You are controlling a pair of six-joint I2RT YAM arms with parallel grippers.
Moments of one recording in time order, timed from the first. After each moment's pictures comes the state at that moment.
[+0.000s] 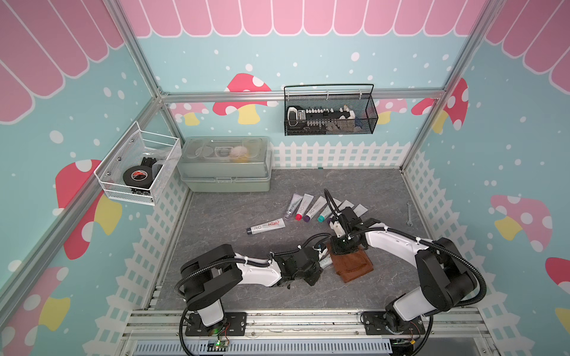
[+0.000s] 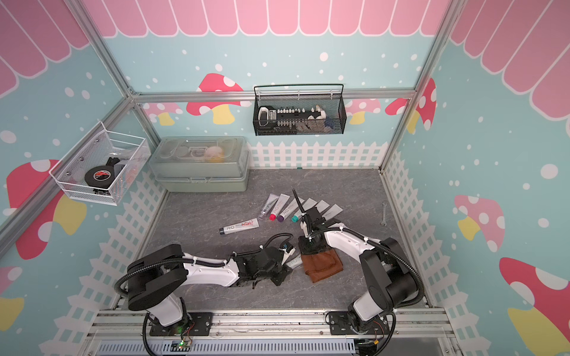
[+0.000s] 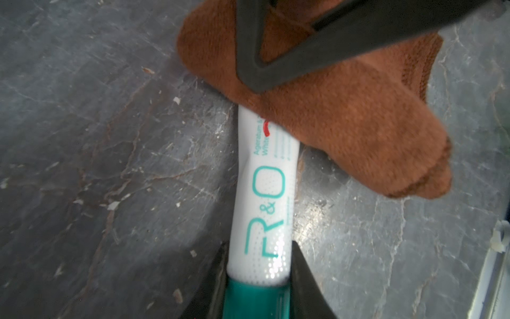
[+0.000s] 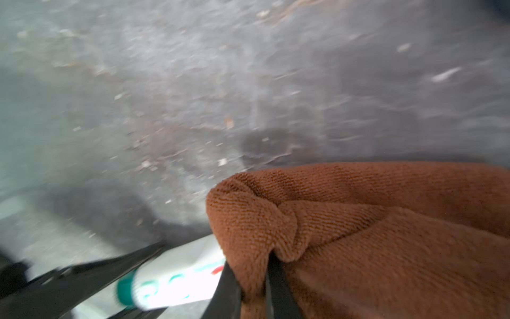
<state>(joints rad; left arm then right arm) -1.09 1.72 0.73 0.16 -0.01 -0.33 0.50 1.55 0.88 -0.63 -0.15 0.32</state>
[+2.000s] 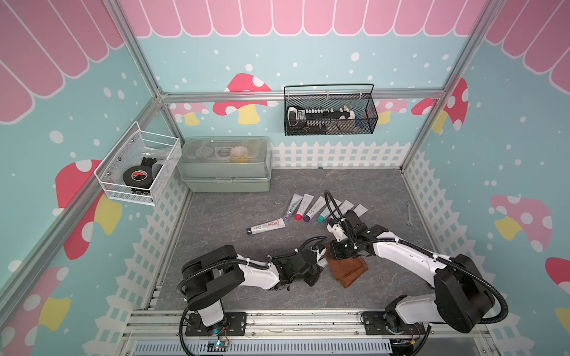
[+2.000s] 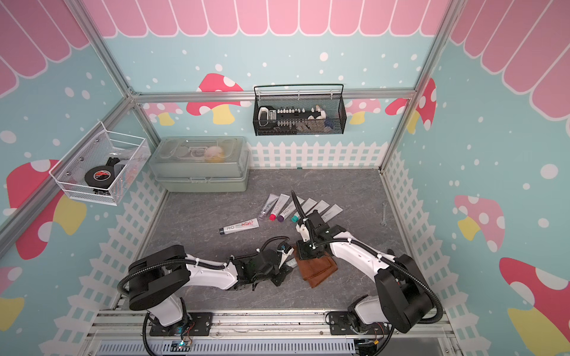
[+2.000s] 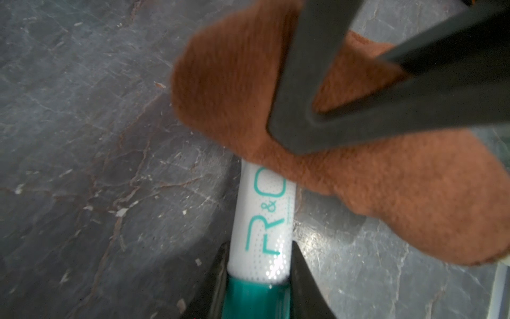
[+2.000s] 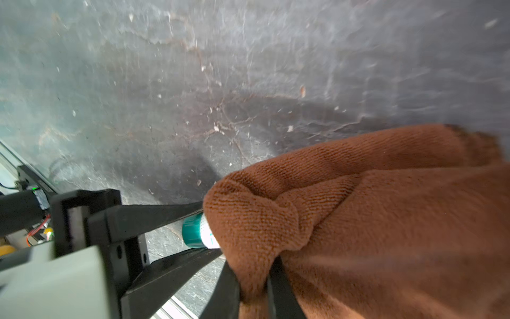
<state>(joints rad) -1.10 1.72 0.67 0.30 -0.05 -0.34 0.56 1.41 0.81 -0.60 -0.33 0.34</state>
